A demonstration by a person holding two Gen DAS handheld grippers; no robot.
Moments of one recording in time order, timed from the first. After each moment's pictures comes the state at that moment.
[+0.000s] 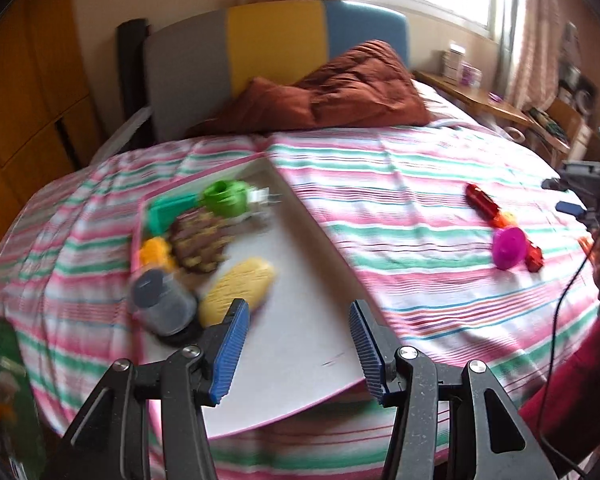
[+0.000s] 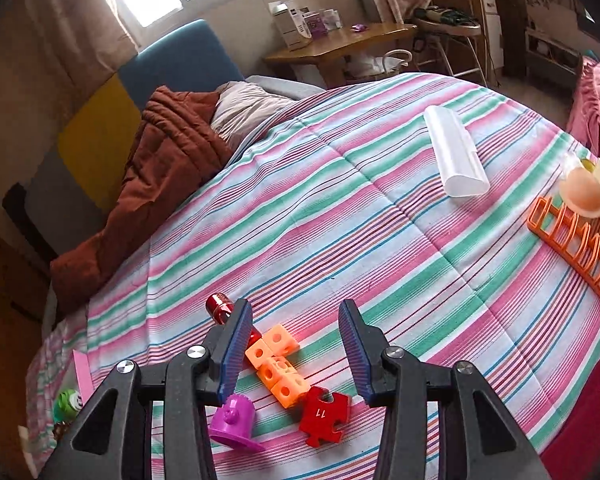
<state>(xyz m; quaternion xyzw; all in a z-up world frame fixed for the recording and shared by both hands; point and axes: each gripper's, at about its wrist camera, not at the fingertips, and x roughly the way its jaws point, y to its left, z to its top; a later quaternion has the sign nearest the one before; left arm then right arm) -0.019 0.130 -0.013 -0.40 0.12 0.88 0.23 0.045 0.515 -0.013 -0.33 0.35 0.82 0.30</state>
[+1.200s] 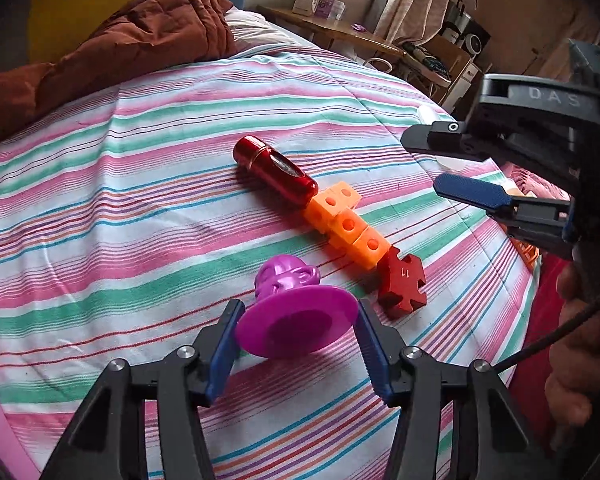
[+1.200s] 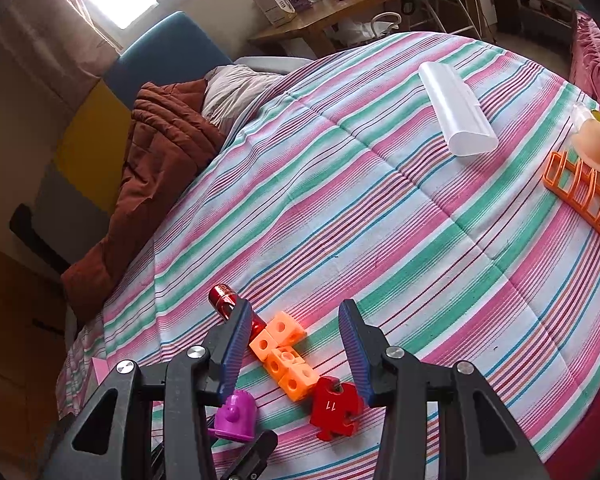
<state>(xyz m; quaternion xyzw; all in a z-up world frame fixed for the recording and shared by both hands) -0.030 0.359 -0.077 -0.48 0.12 0.74 0.45 0.043 0.527 -0.030 -0.35 0.41 0.80 0.27</state>
